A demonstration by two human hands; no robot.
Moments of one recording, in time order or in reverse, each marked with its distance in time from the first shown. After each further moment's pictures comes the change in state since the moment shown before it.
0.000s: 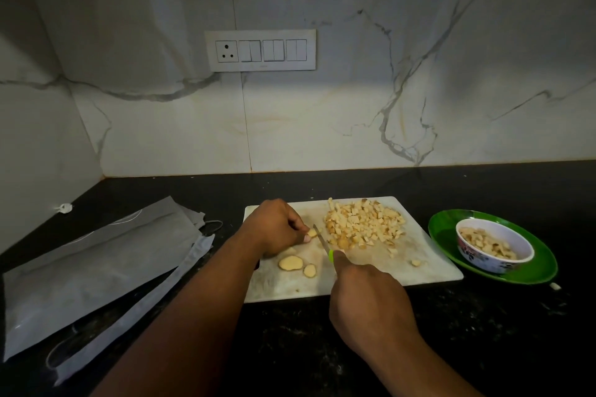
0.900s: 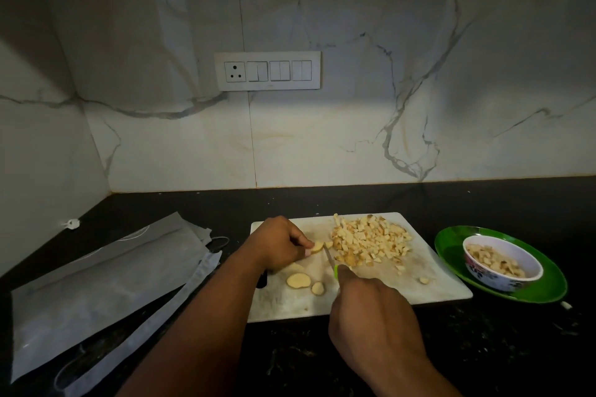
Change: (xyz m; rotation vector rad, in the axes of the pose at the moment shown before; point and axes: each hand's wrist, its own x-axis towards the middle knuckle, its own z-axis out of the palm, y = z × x) left_hand 0.002 -0.009 -0.007 -0.045 -0.054 0.003; right_hand -0.004 -0.016 -0.018 0.024 0.013 0.025
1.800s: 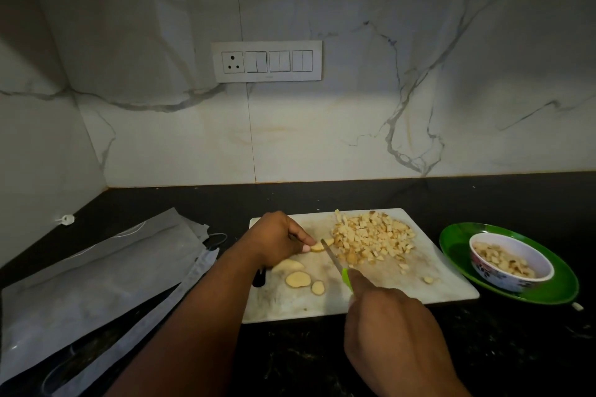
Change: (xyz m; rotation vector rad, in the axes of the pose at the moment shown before) left_hand 0.007 -0.007 -0.002 -0.021 -0.023 0.037; right_hand -0.007 0.013 -0.007 0.008 -0.035 -0.012
